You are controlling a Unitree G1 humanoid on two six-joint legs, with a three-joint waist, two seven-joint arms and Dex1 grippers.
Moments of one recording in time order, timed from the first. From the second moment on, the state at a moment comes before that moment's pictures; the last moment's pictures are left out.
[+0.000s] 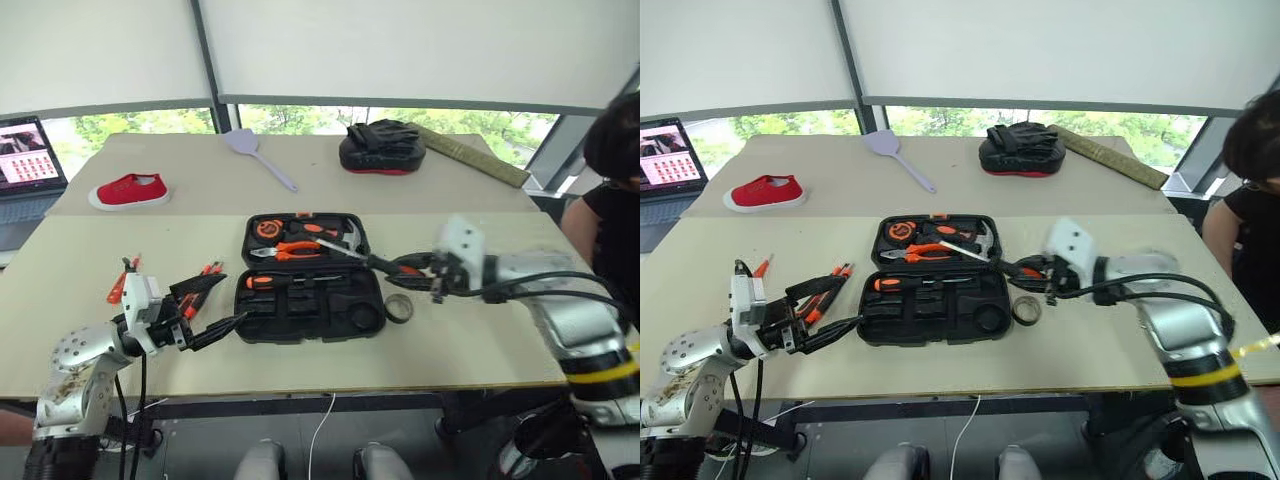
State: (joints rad) left arm -0.06 0.63 0.27 -0.02 -0.56 0.04 -1.16; right arm -0.68 -0.71 0.28 0.00 0.17 0.37 1.07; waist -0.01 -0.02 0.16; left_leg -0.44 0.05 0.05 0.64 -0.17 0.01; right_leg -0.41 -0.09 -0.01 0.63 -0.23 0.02
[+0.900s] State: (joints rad) left arm -0.03 0.61 0.27 -0.03 -0.55 0.02 -1.12; right arm -0.89 -0.57 0.47 0.38 -0.13 0.08 1.16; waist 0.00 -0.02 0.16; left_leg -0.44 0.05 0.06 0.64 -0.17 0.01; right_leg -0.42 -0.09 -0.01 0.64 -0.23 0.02
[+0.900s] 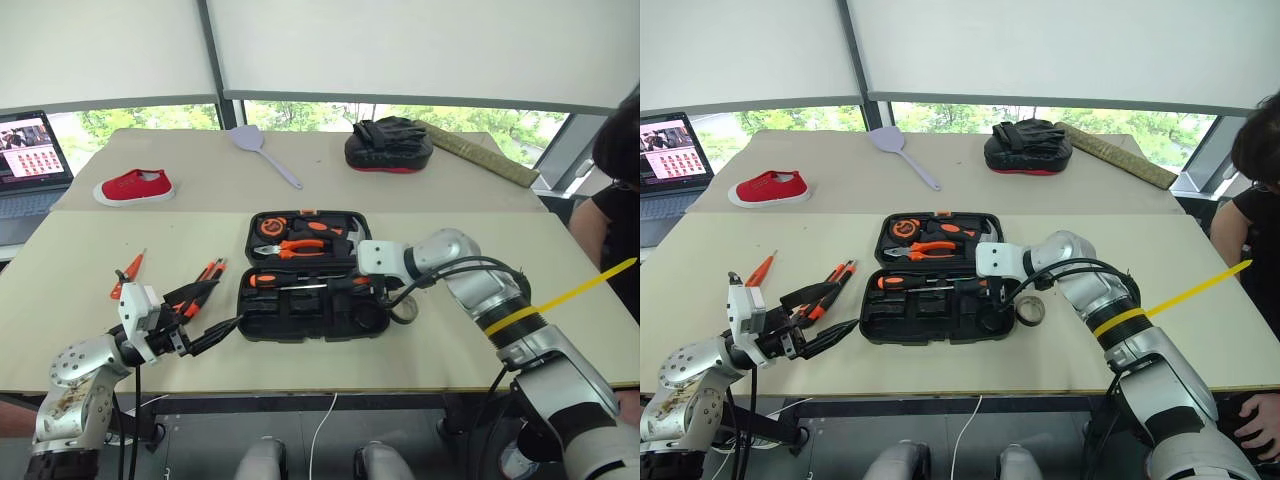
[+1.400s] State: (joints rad) left arm -0.05 0.60 0.27 -0.02 -0.54 0.02 -1.11; right arm -0.97 -0.45 0.28 0.42 0.07 0.08 1.21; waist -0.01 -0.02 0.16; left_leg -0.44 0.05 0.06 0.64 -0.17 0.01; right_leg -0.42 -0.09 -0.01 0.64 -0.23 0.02
